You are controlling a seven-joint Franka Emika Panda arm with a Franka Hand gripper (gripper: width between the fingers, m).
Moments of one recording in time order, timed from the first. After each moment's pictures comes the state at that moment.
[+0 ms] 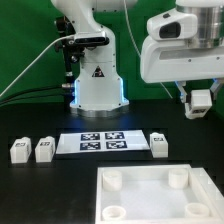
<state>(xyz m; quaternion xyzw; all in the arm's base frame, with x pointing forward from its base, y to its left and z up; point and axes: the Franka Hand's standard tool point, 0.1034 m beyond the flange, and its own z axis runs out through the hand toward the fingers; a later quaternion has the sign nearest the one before) 0.459 0.169 0.133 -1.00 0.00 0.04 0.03</state>
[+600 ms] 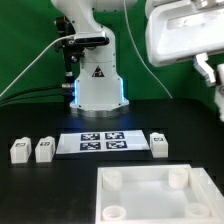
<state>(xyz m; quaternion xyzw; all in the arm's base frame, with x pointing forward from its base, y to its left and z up) 0.556 0.181 0.190 -0.96 -0.01 -0.28 0.10</state>
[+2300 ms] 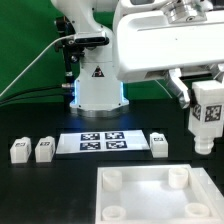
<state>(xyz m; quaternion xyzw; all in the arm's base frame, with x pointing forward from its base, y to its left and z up) 0.623 0.114 0.172 -0.94 -0.08 -0.34 0.04</state>
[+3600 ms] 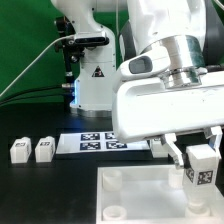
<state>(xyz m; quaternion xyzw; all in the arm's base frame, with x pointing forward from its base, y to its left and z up) 0.617 0.115 0.090 -0.95 -0.09 -0.30 0.04</state>
